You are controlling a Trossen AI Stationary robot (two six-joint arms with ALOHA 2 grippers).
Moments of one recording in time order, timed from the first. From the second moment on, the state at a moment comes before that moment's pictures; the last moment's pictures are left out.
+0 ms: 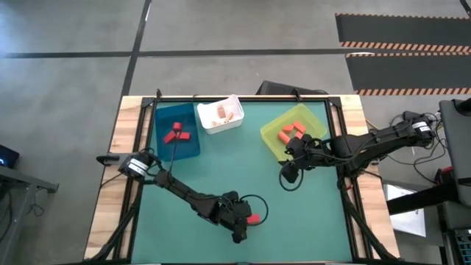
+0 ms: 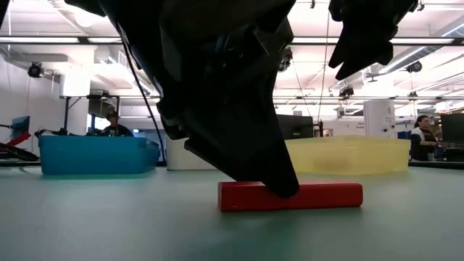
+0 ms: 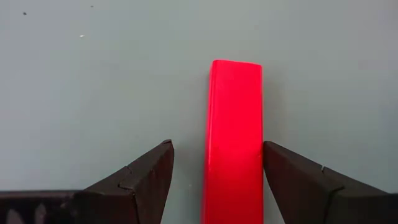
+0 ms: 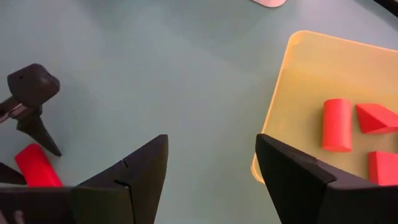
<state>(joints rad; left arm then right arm) -0.48 2.11 1.42 -0.25 -0.29 -0.67 0.21 1.17 0.93 -0.72 0.37 0.71</state>
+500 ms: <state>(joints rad) -0.47 2.12 1.40 -0.23 -0.30 -0.67 0.21 1.17 0.93 -0.72 0.37 0.71</state>
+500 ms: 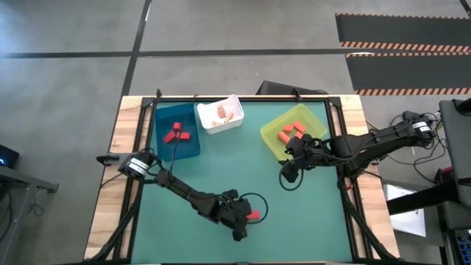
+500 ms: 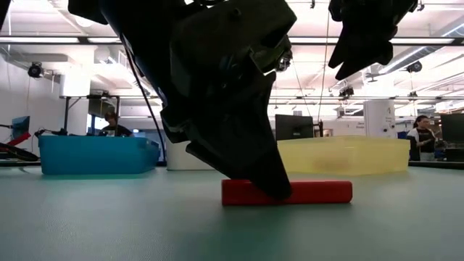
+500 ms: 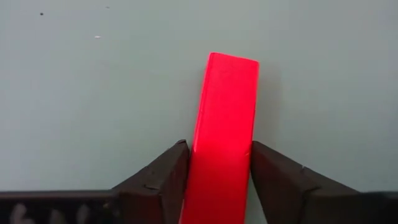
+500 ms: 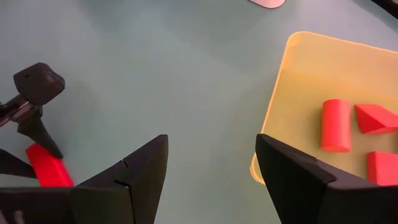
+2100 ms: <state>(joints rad) 0.25 1.04 0.67 -0.90 -0.37 -1.07 0.20 1.17 0.93 -0.72 0.49 0.96</state>
